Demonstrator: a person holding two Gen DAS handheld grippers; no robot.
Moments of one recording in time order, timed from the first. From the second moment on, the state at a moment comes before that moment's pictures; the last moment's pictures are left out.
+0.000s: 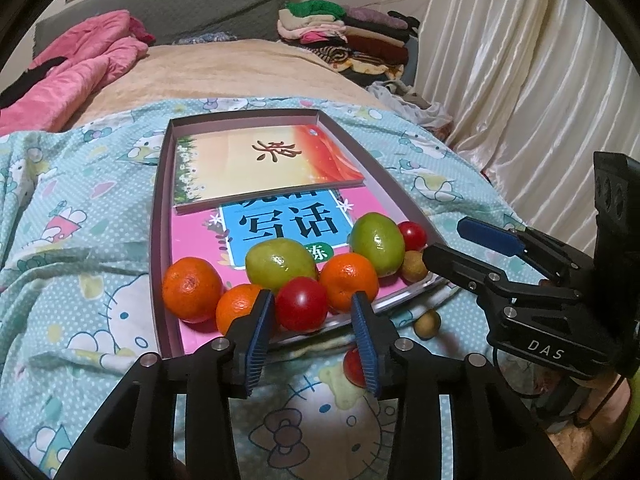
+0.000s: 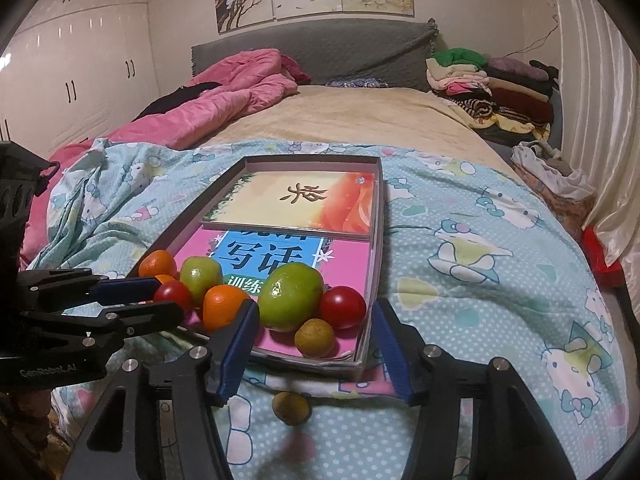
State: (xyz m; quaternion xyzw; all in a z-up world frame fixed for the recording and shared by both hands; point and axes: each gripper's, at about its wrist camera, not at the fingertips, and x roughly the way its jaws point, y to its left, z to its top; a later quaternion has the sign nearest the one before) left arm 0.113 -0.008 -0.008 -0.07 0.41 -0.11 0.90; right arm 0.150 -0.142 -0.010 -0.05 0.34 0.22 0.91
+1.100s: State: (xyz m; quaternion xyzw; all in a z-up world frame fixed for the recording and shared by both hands) left arm 0.080 -0.019 -0.007 -0.07 0.43 -0.14 0.89; right arm 0.130 -0.143 -0.020 -0.05 0.40 0.20 0.89
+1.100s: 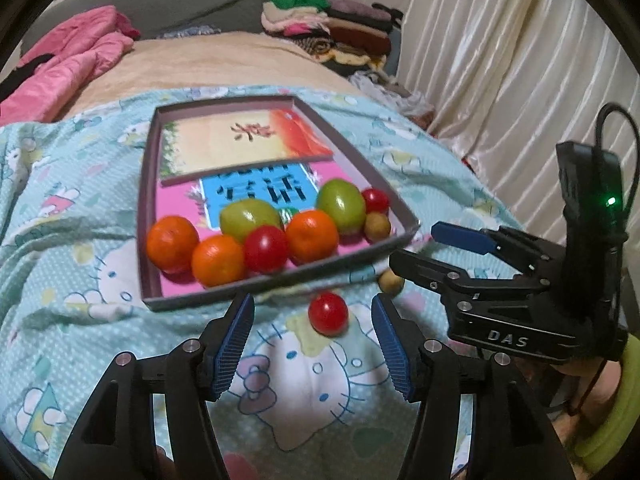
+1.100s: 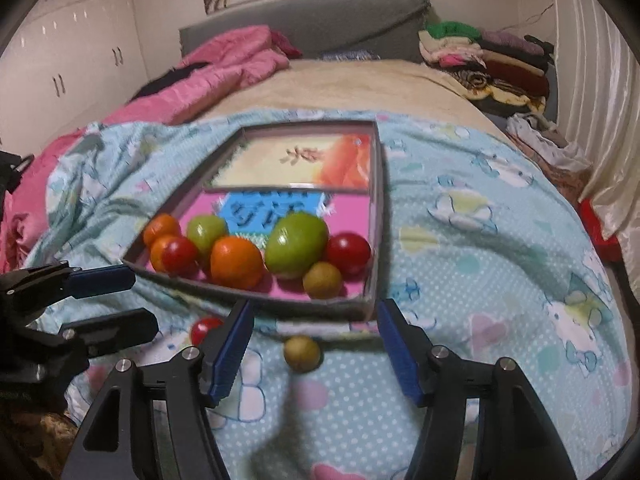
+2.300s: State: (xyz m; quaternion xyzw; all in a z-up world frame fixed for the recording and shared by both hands) left arm 0.110 -0.037 -0.042 -0.08 0.47 -0.17 0.86; right arm 0.139 -0.146 -0.044 0.00 0.46 0.25 0.85
